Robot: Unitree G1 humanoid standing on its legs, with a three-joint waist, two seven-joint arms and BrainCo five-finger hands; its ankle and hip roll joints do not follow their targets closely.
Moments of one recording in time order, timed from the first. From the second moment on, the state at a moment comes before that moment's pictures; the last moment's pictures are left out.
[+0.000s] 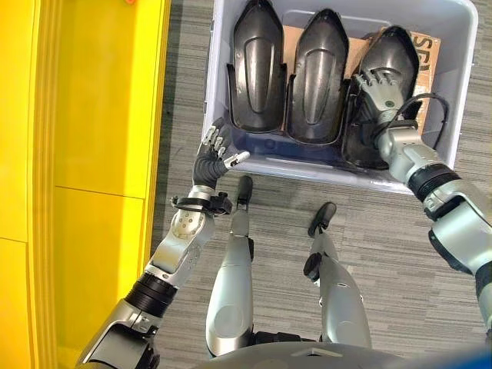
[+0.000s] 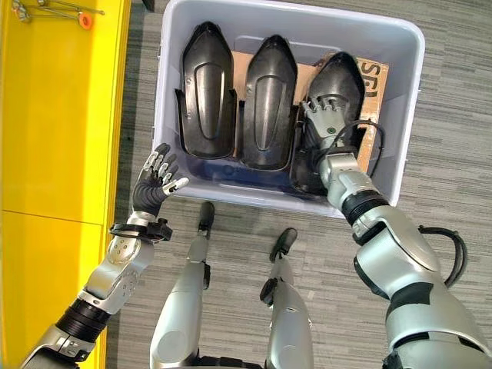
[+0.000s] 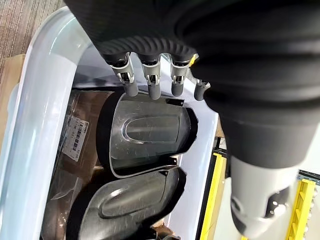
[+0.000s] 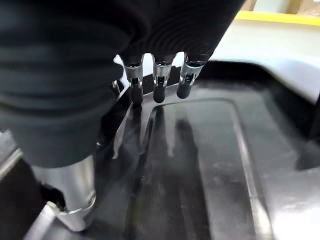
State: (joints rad) left arm -0.24 0.43 -0.34 -0.02 -0.58 -0.20 0.28; right arm -1.11 -0.56 0.80 0.98 -0.52 0.10 -0.39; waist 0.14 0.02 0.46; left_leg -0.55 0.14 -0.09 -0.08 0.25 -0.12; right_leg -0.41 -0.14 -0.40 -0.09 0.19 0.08
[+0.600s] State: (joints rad) left arm -0.26 0.41 -0.32 -0.02 -0.58 -0.20 0.30; right arm -0.95 -0.69 0.63 0.56 -0.49 0.12 -0.46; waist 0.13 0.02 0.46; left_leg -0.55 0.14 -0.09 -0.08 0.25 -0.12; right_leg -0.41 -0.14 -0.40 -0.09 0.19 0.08
